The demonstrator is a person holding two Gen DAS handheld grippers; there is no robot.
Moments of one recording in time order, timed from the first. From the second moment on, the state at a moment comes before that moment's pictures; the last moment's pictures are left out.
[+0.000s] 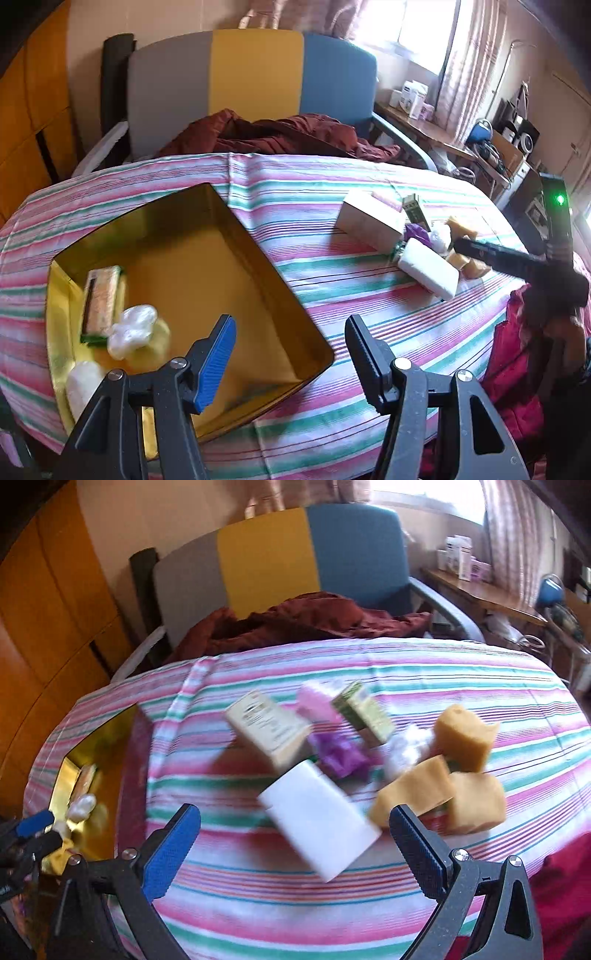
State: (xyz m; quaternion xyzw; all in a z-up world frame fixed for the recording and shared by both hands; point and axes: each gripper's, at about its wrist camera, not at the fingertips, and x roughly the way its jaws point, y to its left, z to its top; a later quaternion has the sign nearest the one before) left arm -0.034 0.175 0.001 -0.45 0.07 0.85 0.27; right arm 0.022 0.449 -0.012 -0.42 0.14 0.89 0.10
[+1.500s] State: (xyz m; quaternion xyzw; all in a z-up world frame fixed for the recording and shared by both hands) left arm -0.187 0.371 -0.084 -0.64 -0.12 0.72 0.23; right arm -0.091 0.533 -0.043 -0.46 0.05 0.88 0.06
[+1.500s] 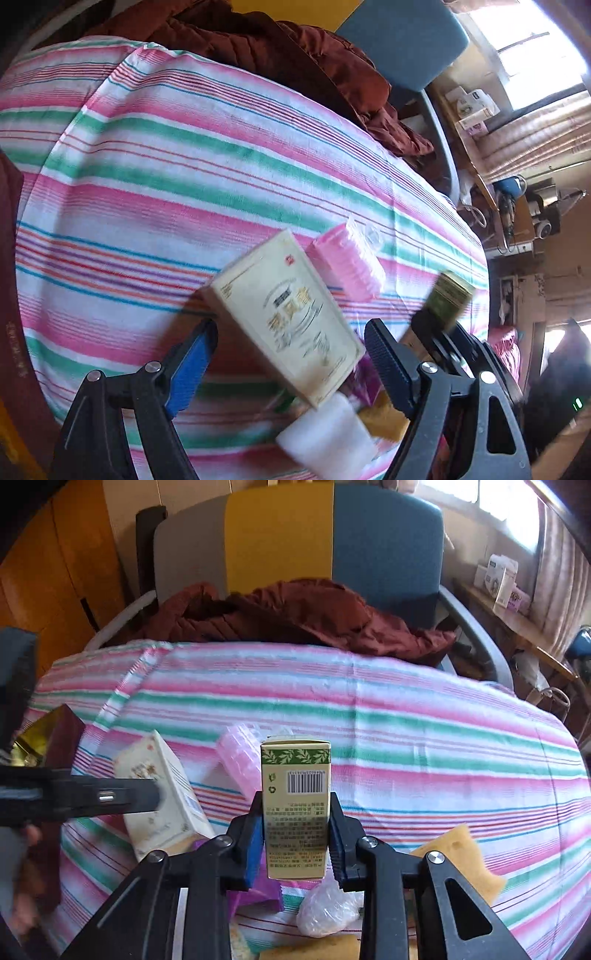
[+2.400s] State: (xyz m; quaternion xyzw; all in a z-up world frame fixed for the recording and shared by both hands) left arm -0.135 0.325 -0.075 -0.55 0.06 0.78 0.29; right arm -0.083 0.503 -0.020 -0.42 0.10 0.90 -0.01
